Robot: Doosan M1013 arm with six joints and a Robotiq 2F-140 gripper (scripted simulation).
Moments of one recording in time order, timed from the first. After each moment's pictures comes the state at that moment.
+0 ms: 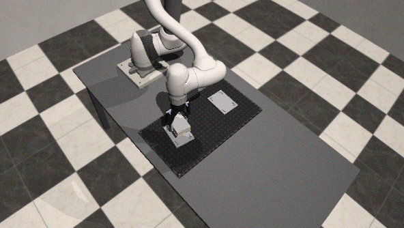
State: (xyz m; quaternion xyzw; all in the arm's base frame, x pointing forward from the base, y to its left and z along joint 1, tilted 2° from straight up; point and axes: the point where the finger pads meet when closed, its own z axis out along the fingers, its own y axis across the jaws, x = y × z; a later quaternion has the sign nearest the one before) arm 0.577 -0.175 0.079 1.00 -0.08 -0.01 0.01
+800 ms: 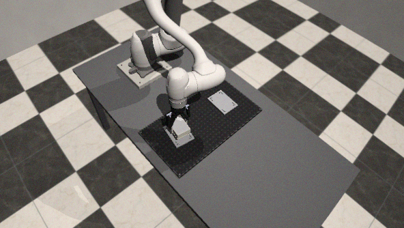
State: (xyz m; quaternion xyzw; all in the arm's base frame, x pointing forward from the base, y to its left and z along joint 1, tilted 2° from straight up) arm 0.576 -0.175 0.054 1.00 -0.08 -0.01 0.01
